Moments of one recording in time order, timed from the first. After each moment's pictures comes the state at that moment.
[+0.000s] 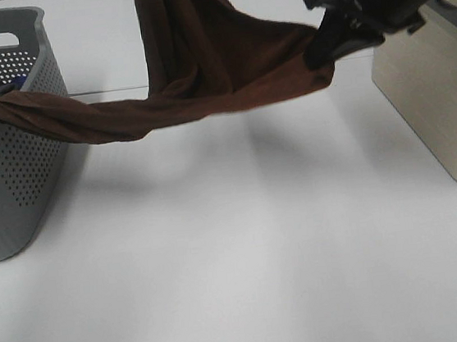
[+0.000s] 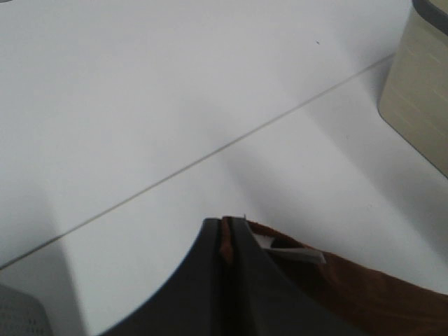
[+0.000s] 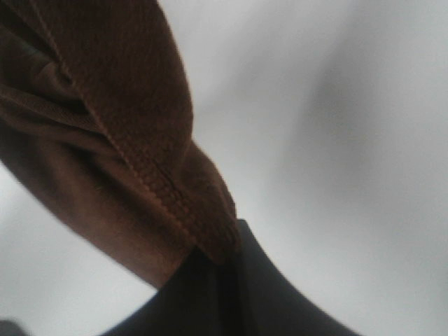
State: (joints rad) left arm -0.52 2.05 -2.23 0.10 0.89 -0.07; right arm 0.21 1.71 -1.34 0.56 0.84 -0.43
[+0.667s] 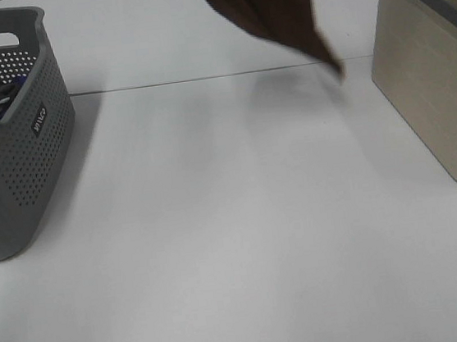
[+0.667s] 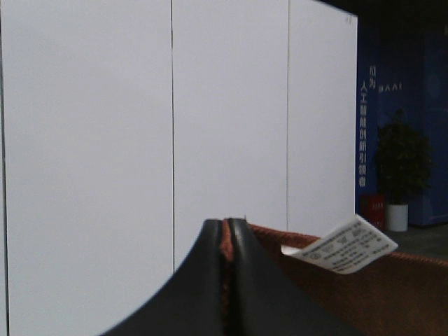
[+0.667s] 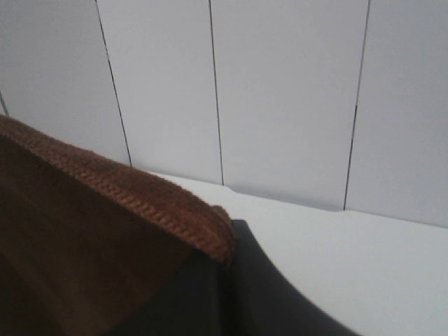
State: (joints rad) left arm -0.42 1.84 -2.23 0.01 0.06 -0.04; right arm 0.22 1.71 -2.27 0.28 0.74 -0.19
